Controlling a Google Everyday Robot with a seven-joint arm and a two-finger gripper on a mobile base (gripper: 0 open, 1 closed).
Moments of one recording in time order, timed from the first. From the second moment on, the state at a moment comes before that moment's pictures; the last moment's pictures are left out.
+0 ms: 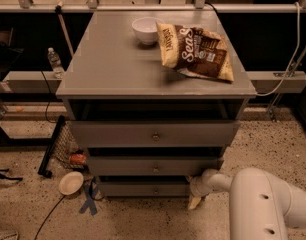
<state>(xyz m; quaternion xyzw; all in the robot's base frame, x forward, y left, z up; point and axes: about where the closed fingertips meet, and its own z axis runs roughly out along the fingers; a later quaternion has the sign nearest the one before) 0.622 -0.185 0.154 -0.72 0.65 0.03 0.23</state>
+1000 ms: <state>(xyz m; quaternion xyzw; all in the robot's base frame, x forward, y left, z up) 0.618 -0.181 0.149 -0.72 0.65 0.03 0.23</state>
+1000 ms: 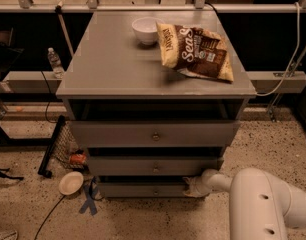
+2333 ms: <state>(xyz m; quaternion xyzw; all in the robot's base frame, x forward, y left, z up) 0.600 -0.184 0.157 -0.72 0.66 0.04 0.22</state>
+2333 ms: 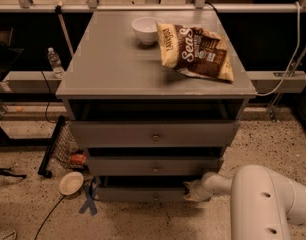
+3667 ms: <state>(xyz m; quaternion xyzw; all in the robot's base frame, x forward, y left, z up) 0.580 -0.189 0.163 -0.71 0.67 0.04 0.22</state>
